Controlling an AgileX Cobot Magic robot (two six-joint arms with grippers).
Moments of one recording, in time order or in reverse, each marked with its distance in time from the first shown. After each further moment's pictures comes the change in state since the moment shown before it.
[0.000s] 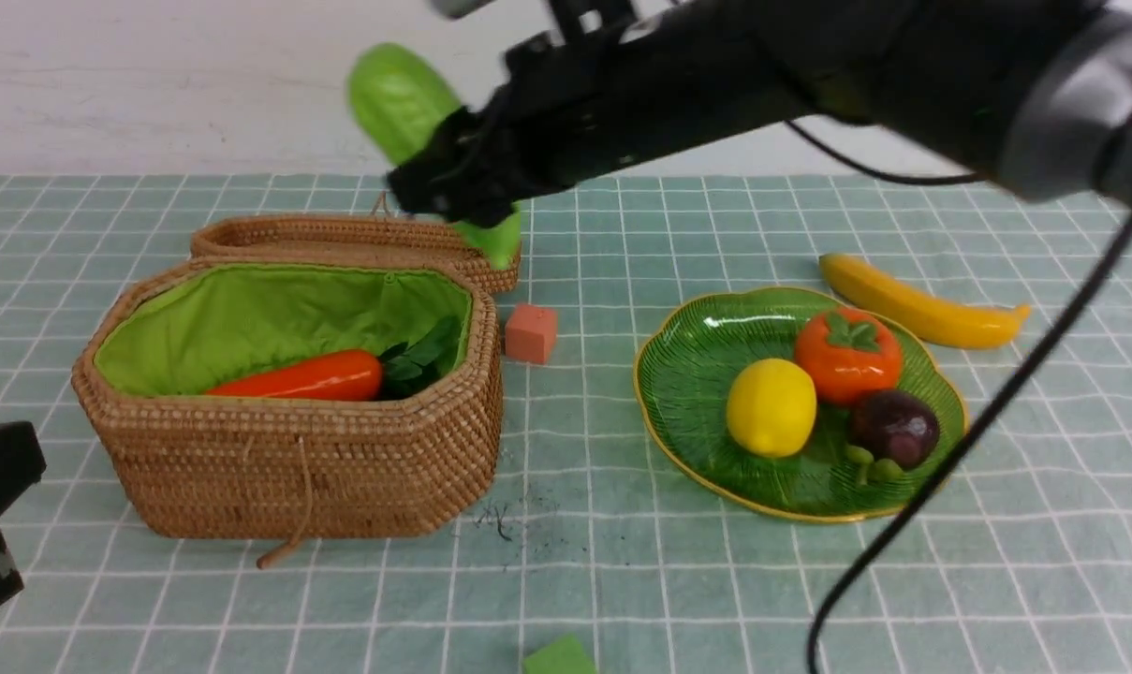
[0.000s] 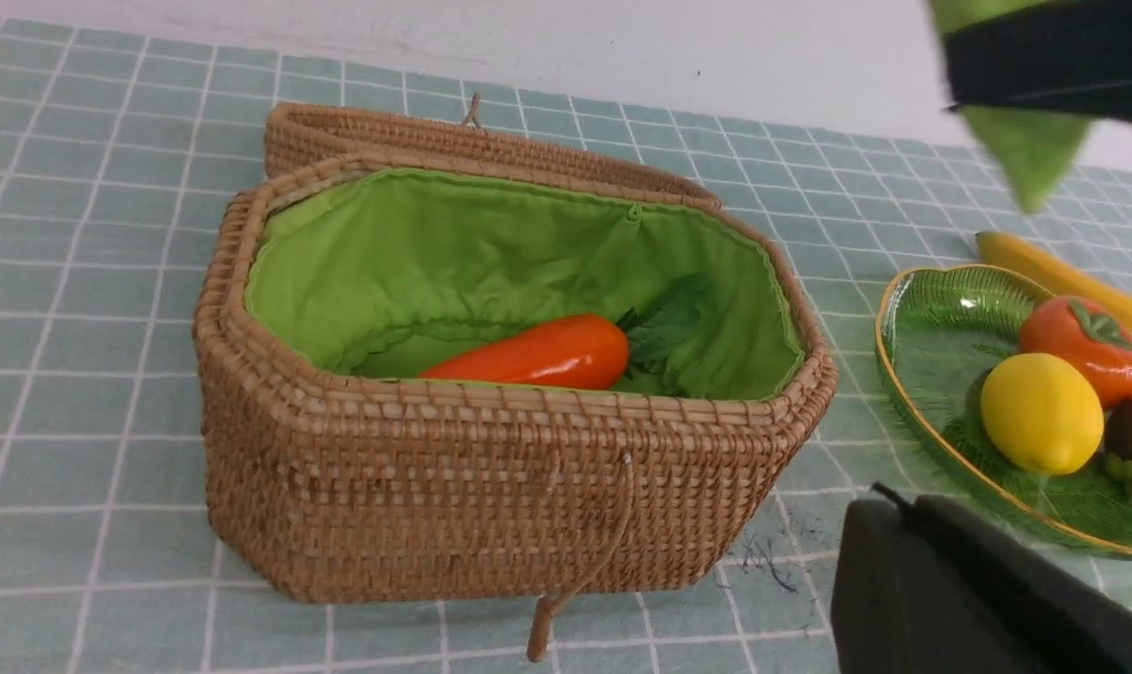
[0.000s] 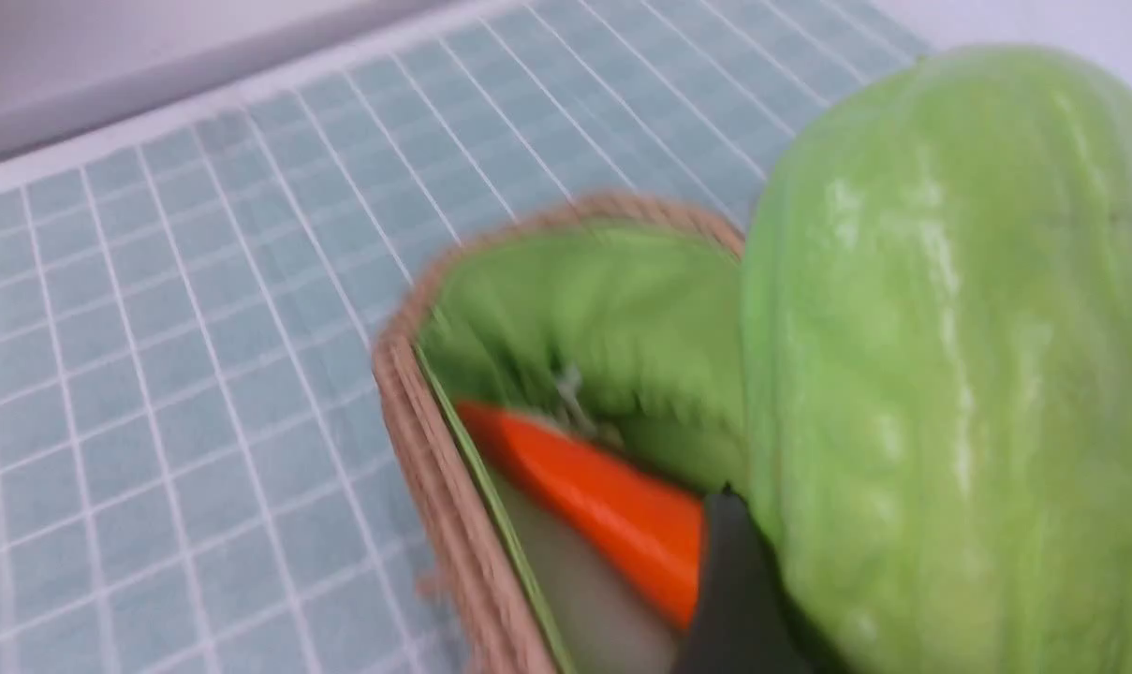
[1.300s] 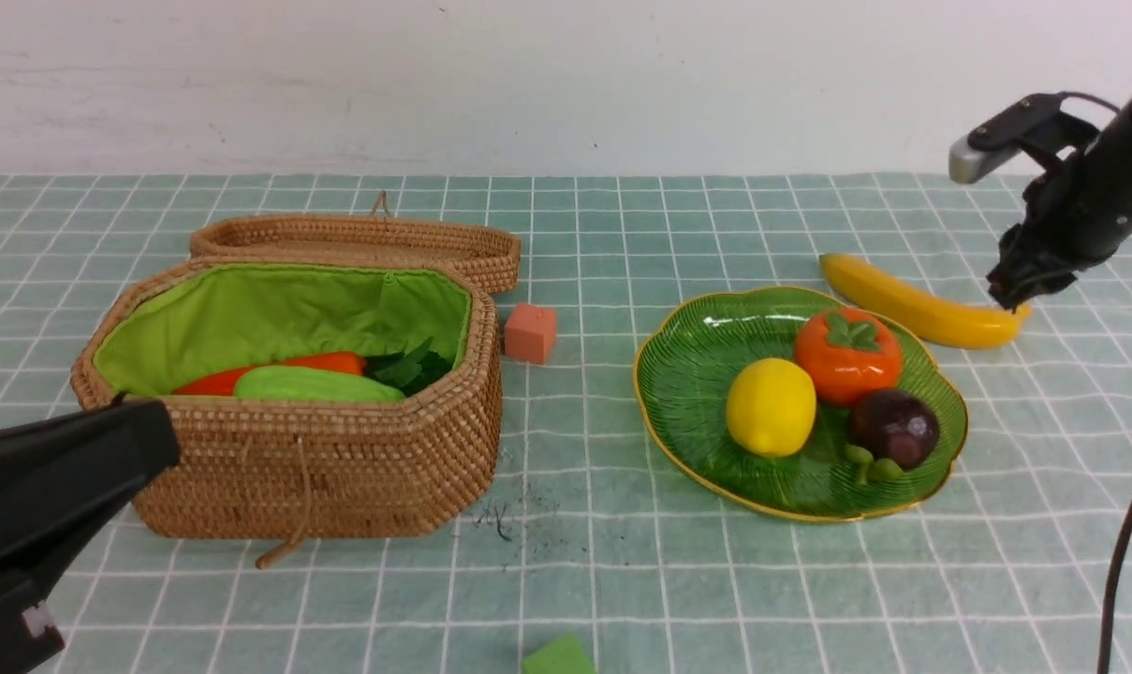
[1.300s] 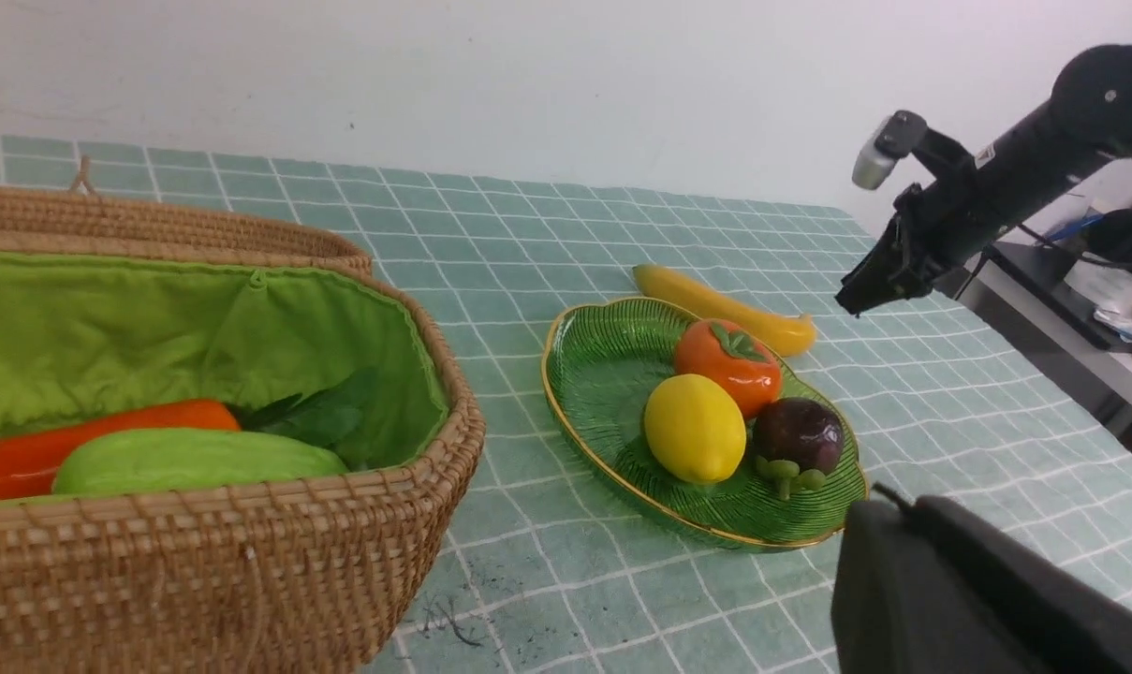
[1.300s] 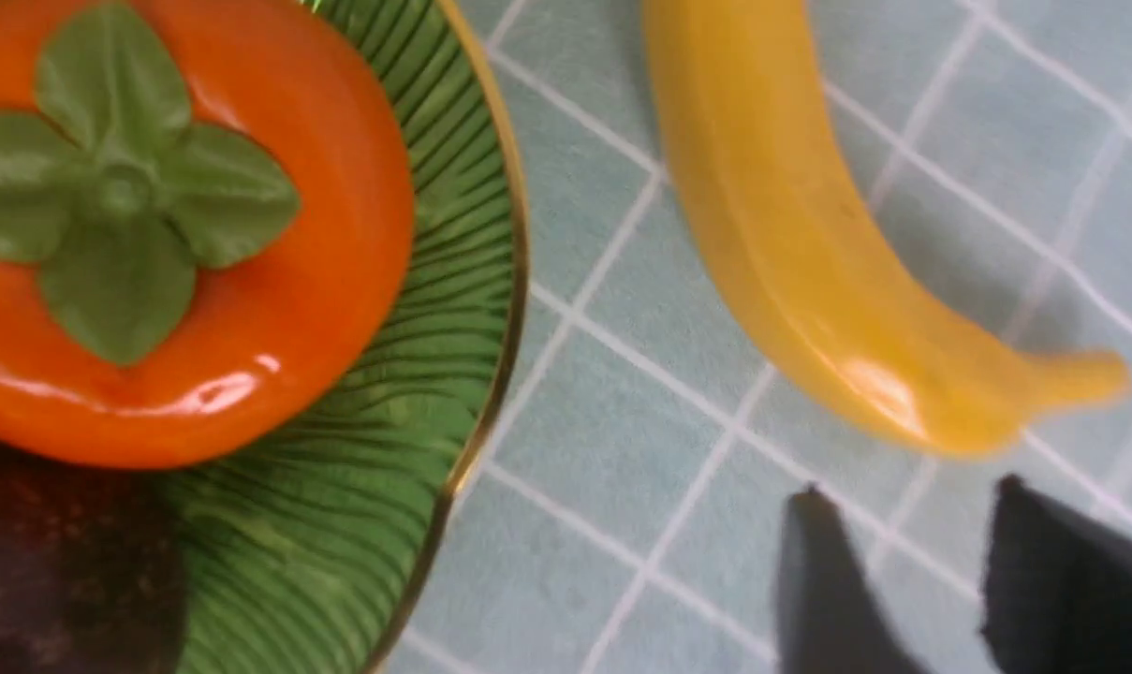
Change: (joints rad) right arm -0.748 0.217 -0.086 -0.554 0.422 0.035; left arm 0.000 0.000 0.000 -0.097 -0.314 0.064
